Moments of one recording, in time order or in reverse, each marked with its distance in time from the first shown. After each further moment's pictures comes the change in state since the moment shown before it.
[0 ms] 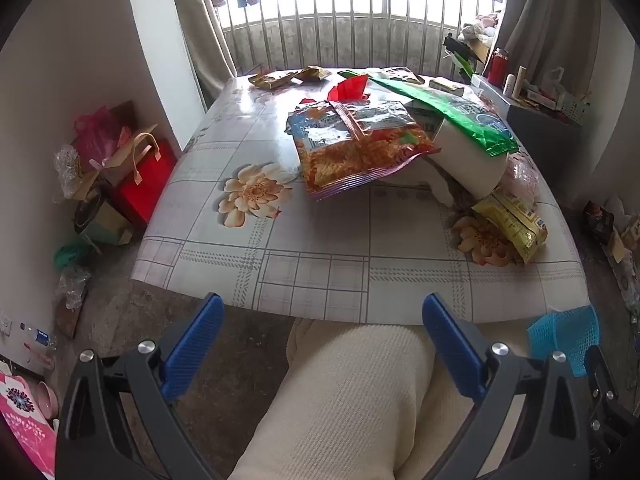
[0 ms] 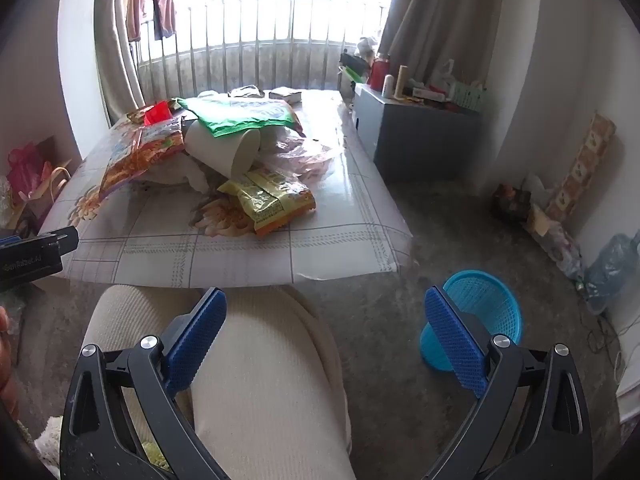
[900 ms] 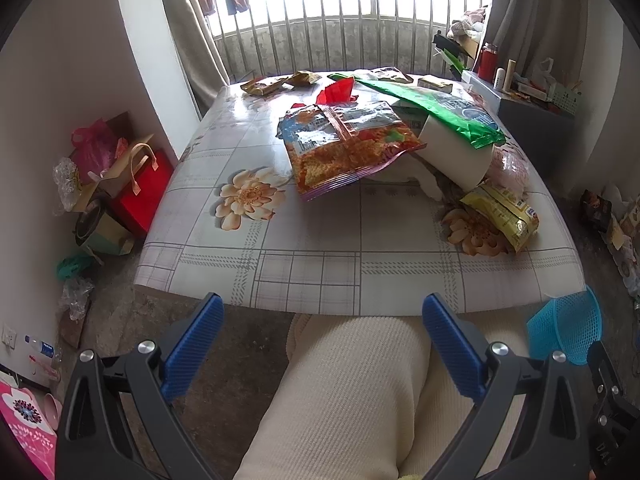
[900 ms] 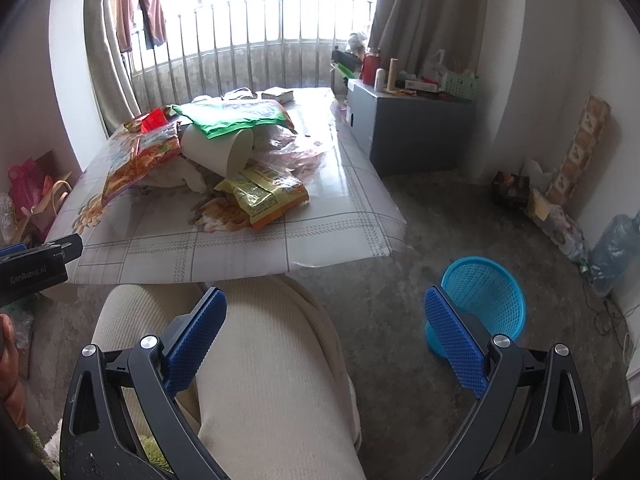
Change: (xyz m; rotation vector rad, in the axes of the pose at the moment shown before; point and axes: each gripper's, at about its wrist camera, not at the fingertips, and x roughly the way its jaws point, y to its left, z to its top) left arm -0.012 -0.007 -0.006 0.043 -0.031 0.001; right arm -0.007 -0.001 -0.008 0.064 0.008 0.015
